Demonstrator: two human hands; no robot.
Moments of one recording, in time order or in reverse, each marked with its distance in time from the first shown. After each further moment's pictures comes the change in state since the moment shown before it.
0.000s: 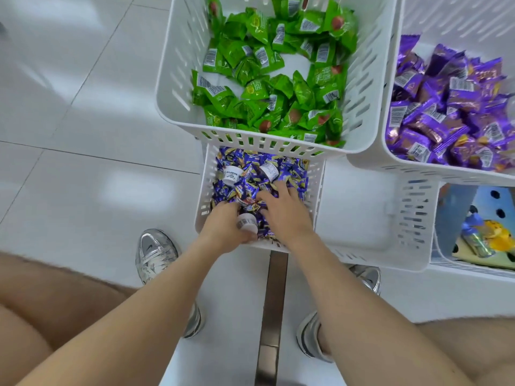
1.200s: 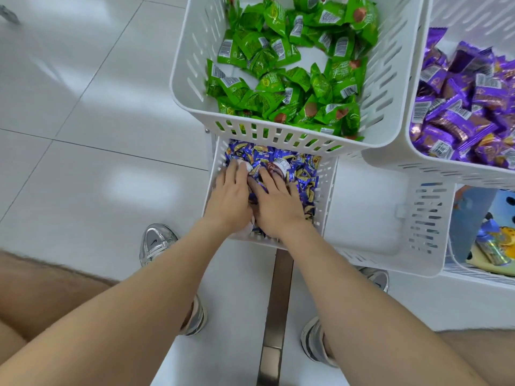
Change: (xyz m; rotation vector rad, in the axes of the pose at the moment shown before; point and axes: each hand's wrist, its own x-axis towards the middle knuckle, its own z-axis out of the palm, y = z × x) left_hand 0.025 0.003 -0.016 0.203 0.237 0.215; right_hand 0.021 -0.029 0.002 -0.073 -0.088 -0.114
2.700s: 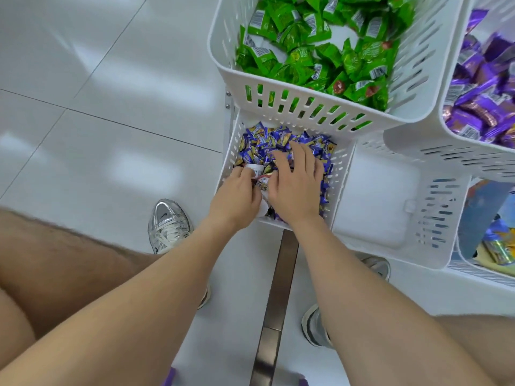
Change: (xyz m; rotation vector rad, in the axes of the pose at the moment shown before) left_hand -0.046 -0.006 0.013 -0.205 0.162 -0.040; right_hand -0.015 -0.006 0.007 -0.033 0.545 0.076
